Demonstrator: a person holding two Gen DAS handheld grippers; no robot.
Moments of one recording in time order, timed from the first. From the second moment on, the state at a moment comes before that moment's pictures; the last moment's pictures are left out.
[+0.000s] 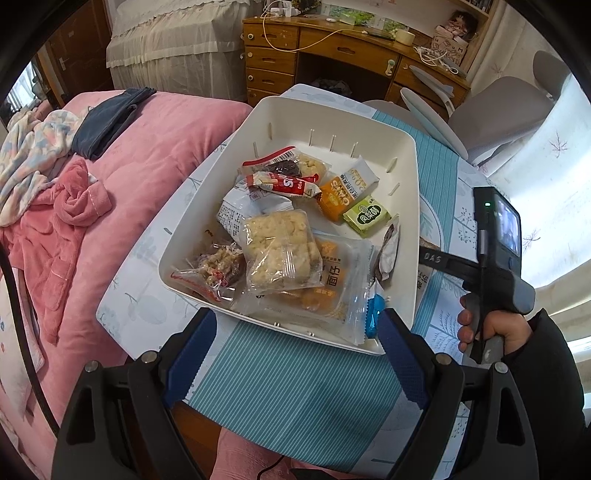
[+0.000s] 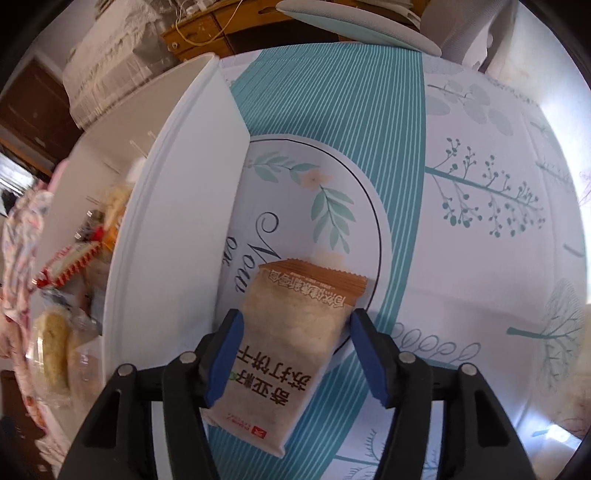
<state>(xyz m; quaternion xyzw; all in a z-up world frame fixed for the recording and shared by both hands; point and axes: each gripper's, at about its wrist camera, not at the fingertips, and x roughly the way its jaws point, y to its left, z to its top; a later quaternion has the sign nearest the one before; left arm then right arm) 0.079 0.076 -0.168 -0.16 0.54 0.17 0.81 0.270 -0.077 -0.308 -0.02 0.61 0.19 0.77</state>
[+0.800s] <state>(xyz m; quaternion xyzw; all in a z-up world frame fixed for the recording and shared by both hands) 0.073 0.086 -0.171 -0.16 0.54 0.17 0.81 0.261 -0.091 -0.280 0.06 0.60 0.20 0.77</state>
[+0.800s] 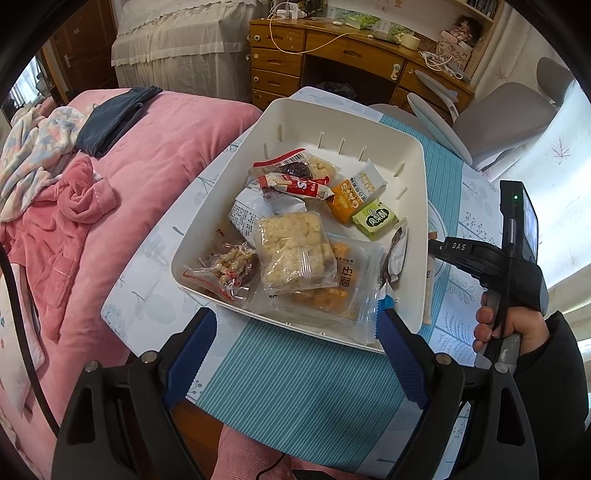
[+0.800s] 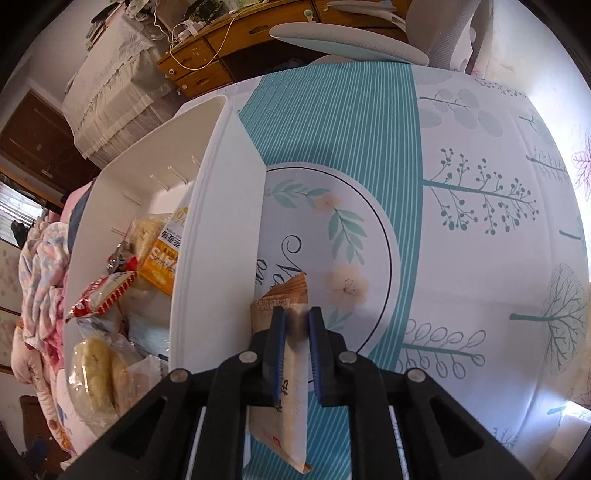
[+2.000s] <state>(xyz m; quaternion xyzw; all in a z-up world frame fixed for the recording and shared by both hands) 0.089 0.085 -0.086 -0.11 0.50 0.09 0.86 0.231 -0.126 -0.128 0.16 0.50 0.23 0.82</state>
